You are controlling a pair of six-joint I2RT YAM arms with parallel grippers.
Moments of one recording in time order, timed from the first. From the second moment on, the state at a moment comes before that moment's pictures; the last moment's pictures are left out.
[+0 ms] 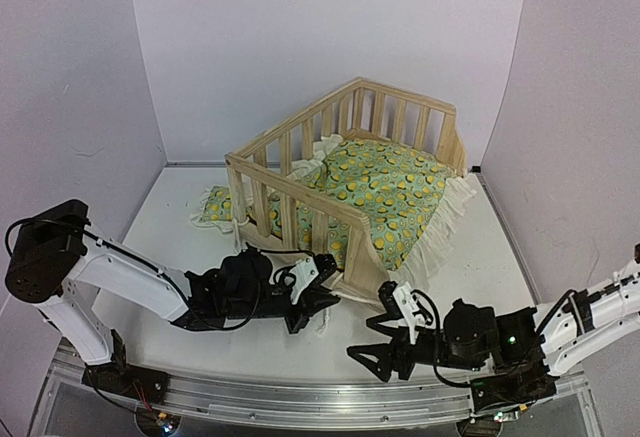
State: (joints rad) left arm -1.22 1.62 0.67 0.65 0.06 0.03; right arm 1.45 1.03 0.31 0.32 0.23 0.43
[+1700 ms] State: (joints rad) left arm -1.12 1.64 0.69 0.52 0.21 -0.01; right arm 1.49 1.40 0.51 0.39 0.56 0.68
